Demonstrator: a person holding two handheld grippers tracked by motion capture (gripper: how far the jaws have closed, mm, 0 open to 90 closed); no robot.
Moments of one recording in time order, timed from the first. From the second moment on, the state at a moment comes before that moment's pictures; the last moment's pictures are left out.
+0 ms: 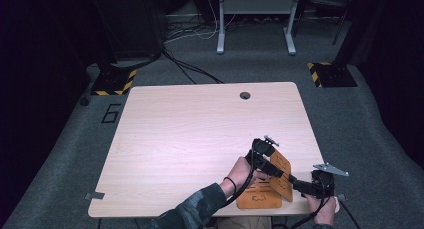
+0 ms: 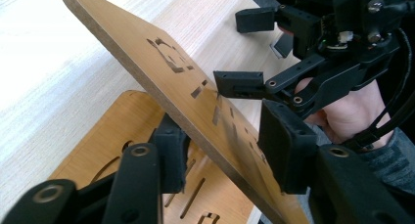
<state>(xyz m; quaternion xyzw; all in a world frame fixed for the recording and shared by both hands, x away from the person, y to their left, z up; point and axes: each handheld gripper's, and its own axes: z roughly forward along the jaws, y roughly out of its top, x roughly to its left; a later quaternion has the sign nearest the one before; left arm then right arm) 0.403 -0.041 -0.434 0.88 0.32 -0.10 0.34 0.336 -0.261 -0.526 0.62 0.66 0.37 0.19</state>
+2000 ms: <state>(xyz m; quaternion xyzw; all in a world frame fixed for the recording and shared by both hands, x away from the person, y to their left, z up) 0.451 0.030 -0.406 0.80 0.40 -0.15 0.42 0.362 -0.261 -0.525 0.58 0.70 0.32 0.26</state>
